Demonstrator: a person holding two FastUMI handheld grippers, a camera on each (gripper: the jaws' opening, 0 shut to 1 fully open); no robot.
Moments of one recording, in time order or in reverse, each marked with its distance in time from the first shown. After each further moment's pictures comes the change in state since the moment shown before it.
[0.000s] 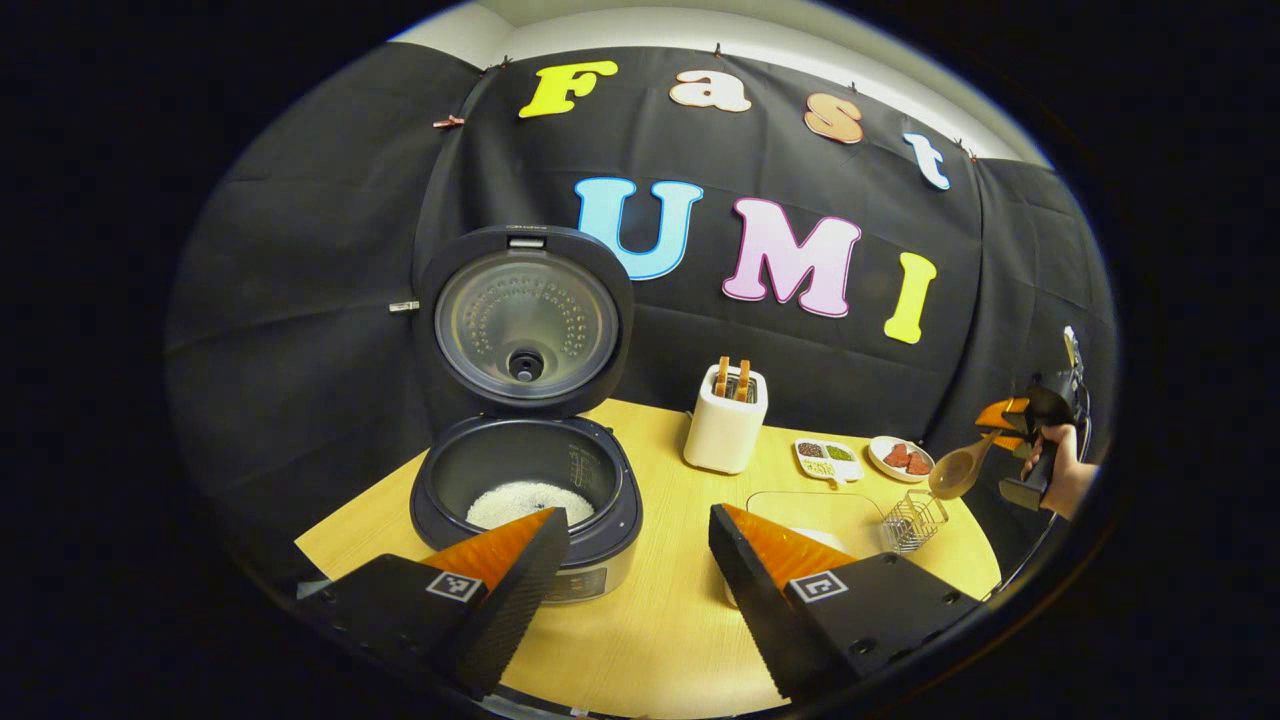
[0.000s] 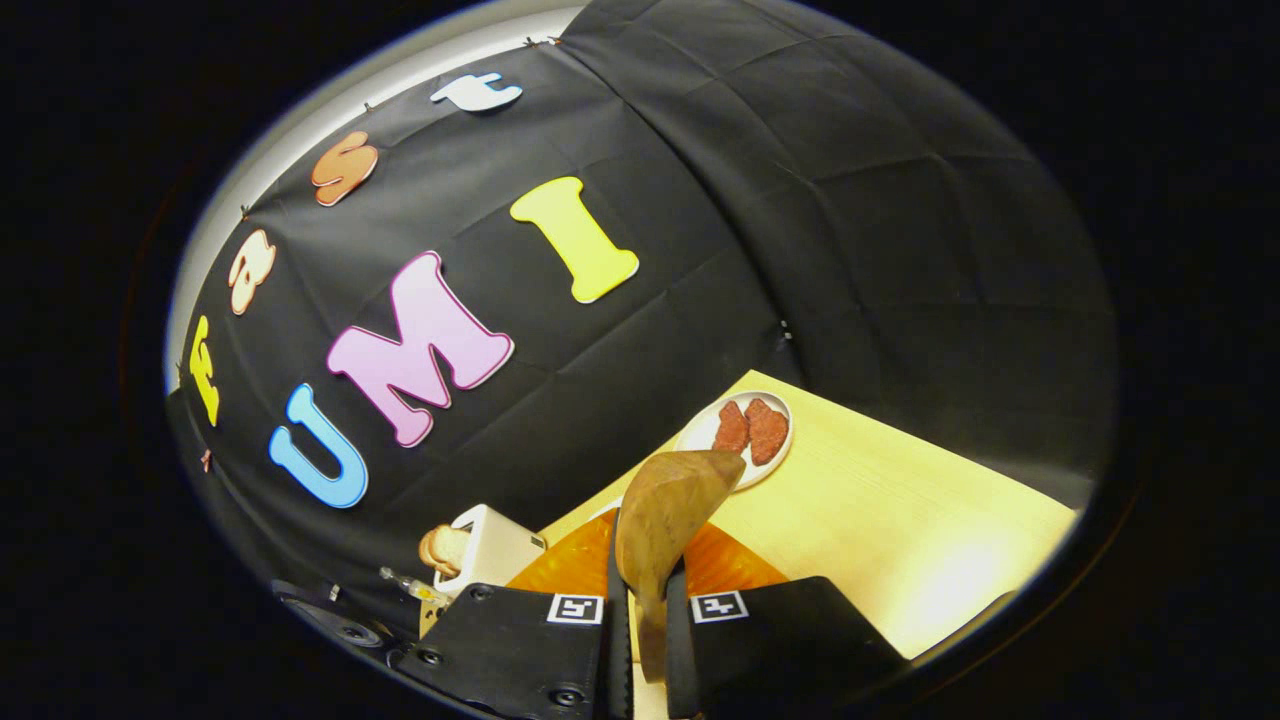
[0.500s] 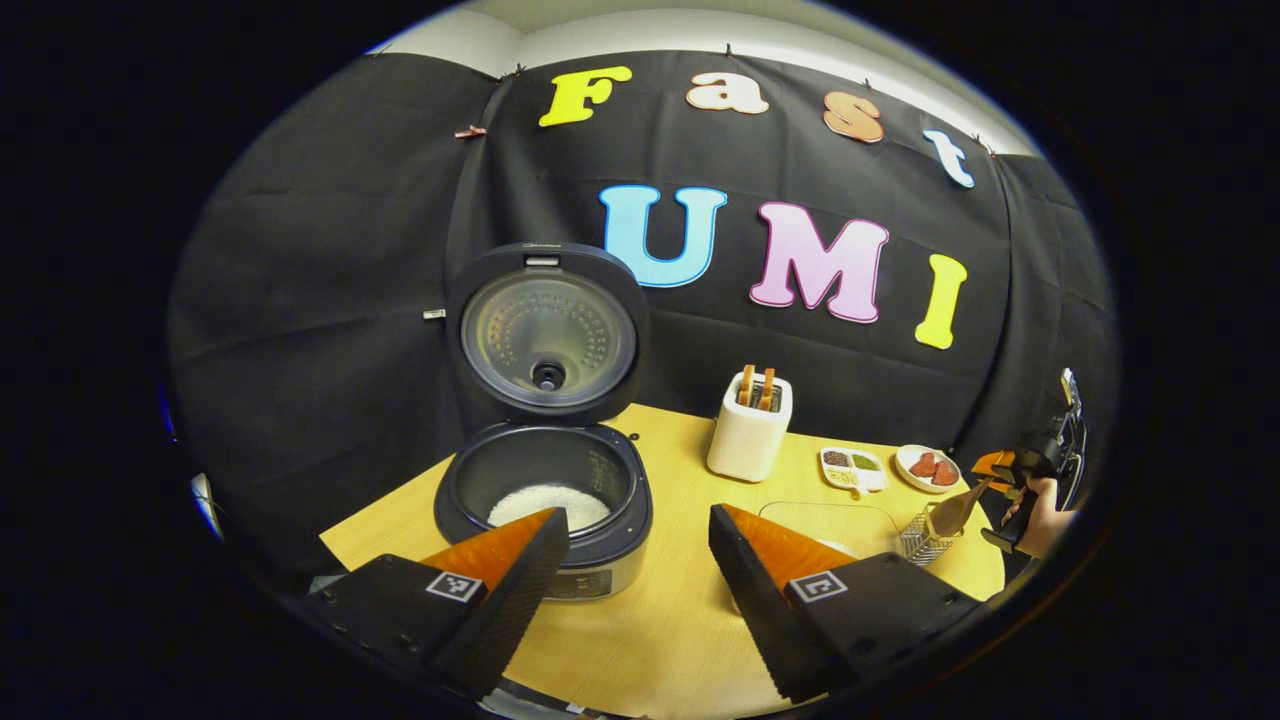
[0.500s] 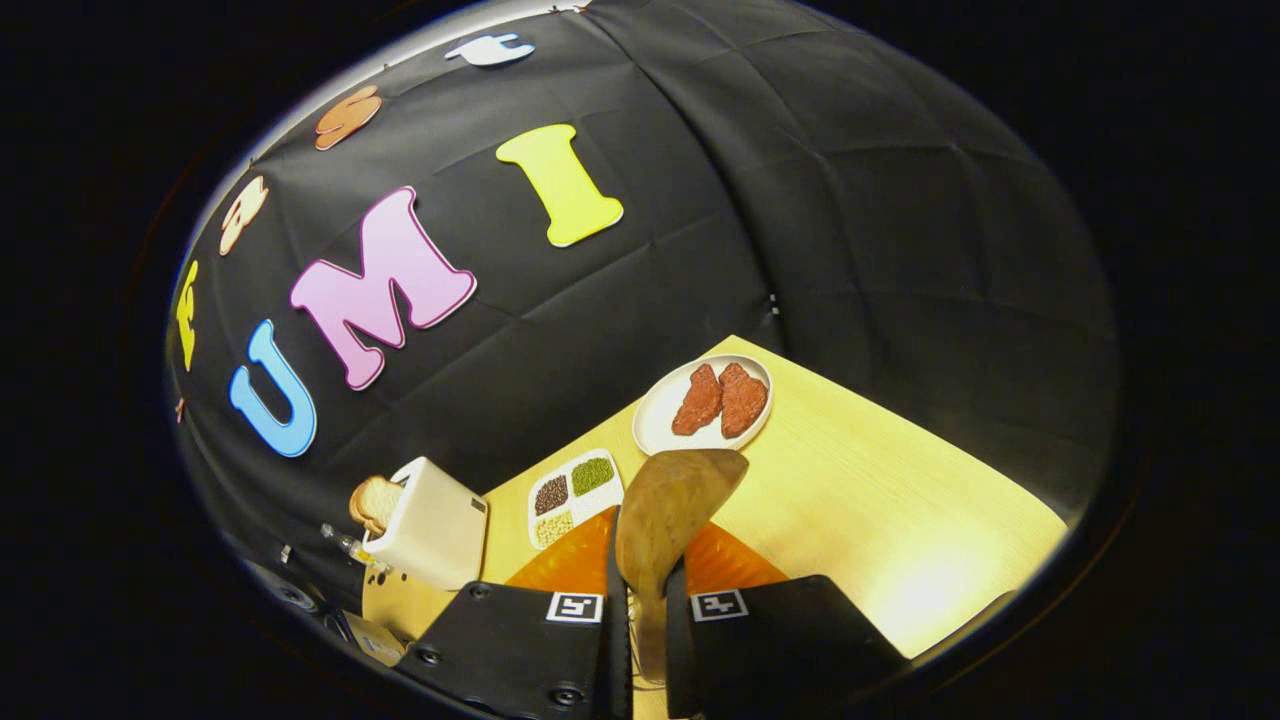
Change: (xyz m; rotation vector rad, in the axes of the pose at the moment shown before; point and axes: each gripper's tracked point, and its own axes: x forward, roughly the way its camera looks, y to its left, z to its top) left arm -0.011 0.005 0.012 0.006 -0.012 0.134; right arm 0.046 -0.034 -0.050 -0.117 0.083 -0.044
